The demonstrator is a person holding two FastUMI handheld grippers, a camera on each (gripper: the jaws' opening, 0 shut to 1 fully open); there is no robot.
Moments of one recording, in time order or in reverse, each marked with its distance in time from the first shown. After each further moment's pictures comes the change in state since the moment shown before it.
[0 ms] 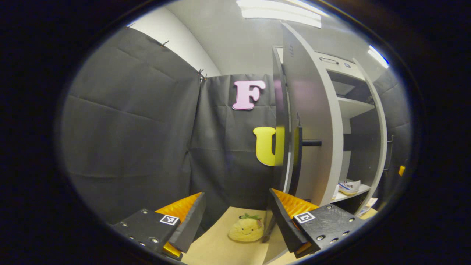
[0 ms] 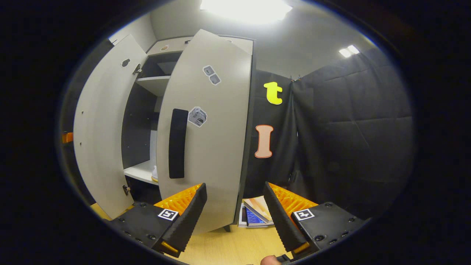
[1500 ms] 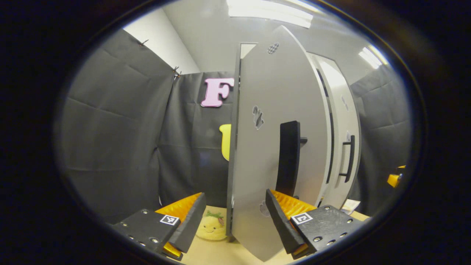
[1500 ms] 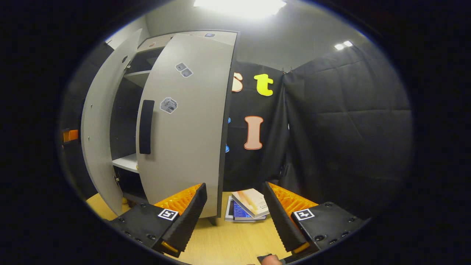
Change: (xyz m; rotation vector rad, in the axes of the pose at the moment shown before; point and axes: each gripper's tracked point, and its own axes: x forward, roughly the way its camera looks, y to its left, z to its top) left arm 0.001 -0.146 -0.003 -0.018 0.000 -0.183; right arm -0.004 -0.072 -0.028 0.004 0.052 -0.041
